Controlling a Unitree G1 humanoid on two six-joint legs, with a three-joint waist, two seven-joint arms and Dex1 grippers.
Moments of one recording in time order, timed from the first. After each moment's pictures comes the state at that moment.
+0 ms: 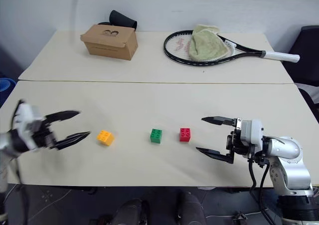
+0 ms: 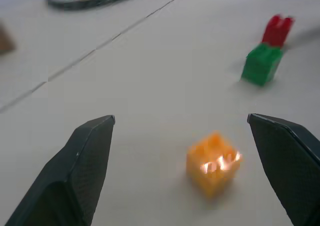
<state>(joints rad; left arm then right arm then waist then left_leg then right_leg) 0.05 0.76 0.63 -0.09 -0.44 0.32 -1.11 -0.15 -0.65 -0.15 -0.11 0.59 -0.08 1.32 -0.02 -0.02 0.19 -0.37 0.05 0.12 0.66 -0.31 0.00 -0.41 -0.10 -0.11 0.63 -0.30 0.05</state>
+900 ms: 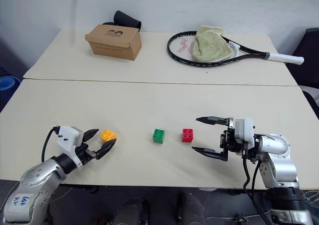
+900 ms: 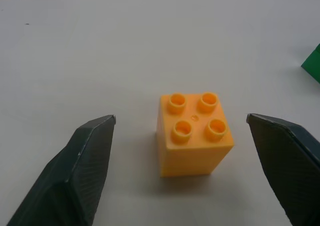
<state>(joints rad) 0.15 0.45 0.27 -0.49 -0.36 0.55 -0.48 -0.21 -0.62 -0.12 0.00 0.58 -0.11 1.39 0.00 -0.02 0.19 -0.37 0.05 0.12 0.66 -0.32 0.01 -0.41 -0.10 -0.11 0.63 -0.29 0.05</state>
